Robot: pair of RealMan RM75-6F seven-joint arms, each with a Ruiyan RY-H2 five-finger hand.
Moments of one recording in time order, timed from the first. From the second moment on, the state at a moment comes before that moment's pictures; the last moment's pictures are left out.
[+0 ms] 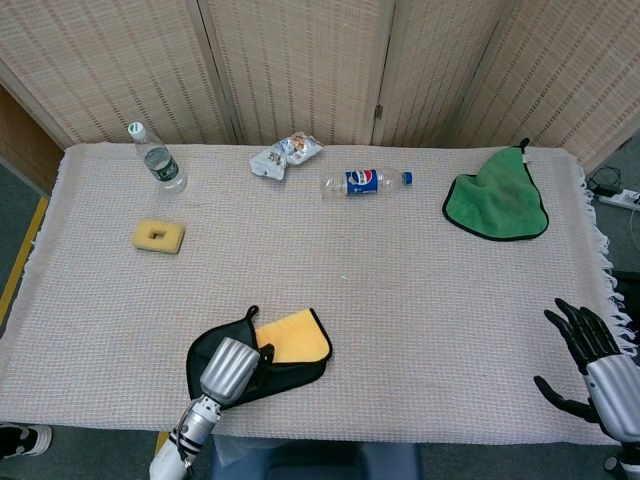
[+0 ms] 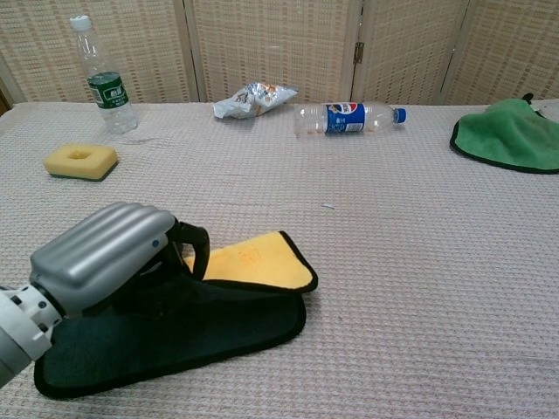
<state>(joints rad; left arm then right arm) -0.45 -1.79 0.06 -1.49 1.52 1.34 0.46 0.00 -0.99 -0.05 -1.63 -1.78 1.67 0.29</state>
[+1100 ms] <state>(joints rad) -0.38 -1.78 0.09 -1.44 1.59 1.31 0.41 -0.01 -0.99 -0.06 -1.63 -1.79 1.68 0.29</state>
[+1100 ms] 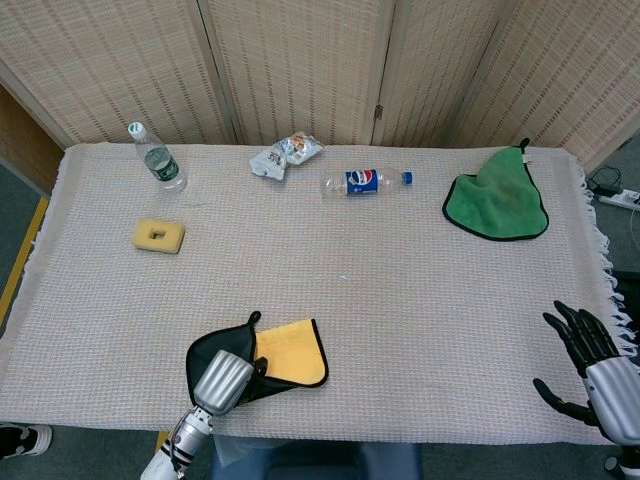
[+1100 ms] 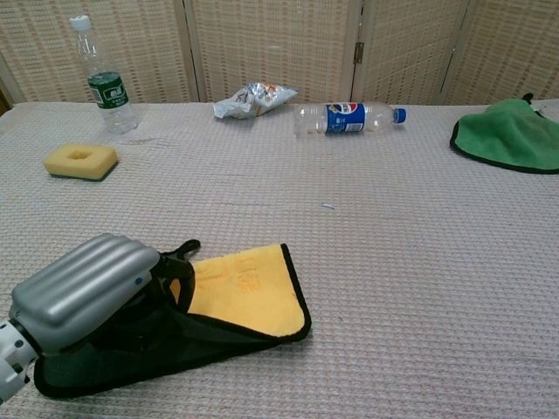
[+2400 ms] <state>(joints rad) -0.60 -1.46 -0.24 -1.77 0.63 0.92 0.50 0.00 -0.99 -0.05 -1.64 -1.76 1.66 0.29</state>
